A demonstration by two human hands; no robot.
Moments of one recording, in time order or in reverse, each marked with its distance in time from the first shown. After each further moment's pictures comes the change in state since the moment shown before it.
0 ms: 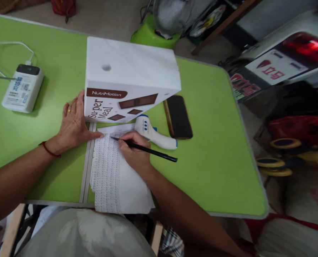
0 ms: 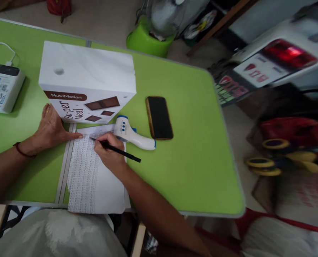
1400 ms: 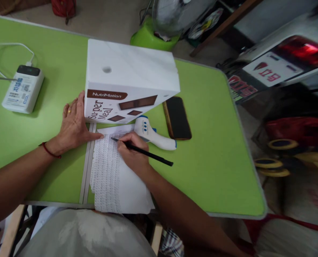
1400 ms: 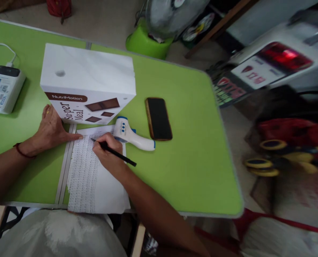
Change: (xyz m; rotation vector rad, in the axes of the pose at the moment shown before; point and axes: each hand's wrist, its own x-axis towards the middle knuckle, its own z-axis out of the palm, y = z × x) left_hand 0.000 0.002 0.001 -0.012 0.019 -0.007; right_hand -0.002 -0.003 0.002 0.000 -0.030 0.028
